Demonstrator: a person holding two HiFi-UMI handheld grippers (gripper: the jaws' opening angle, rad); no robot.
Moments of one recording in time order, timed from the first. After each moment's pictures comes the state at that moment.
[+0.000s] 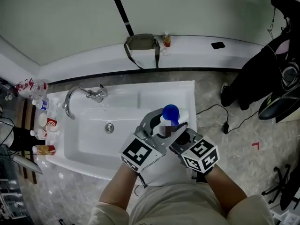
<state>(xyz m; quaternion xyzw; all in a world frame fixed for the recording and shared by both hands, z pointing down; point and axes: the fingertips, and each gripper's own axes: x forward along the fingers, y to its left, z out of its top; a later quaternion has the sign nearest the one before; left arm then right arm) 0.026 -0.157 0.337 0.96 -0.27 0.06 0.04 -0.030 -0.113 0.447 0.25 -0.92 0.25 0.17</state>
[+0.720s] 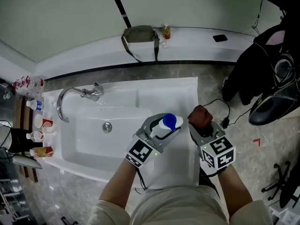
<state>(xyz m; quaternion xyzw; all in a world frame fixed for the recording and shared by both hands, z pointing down) 0.007 -0.169 0.457 0.96 -0.25 0.13 0.04 0.056 -0.167 0.482 0.38 -0.87 0.22 0.22</state>
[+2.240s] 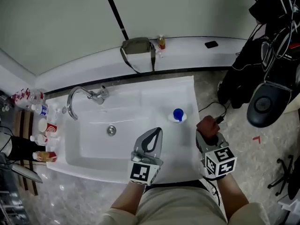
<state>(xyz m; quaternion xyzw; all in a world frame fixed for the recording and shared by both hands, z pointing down) -0.069 -0.100 0.405 0.89 -0.45 0.03 0.03 0.076 -0.085 0.475 0.49 -0.82 0.22 0.19</state>
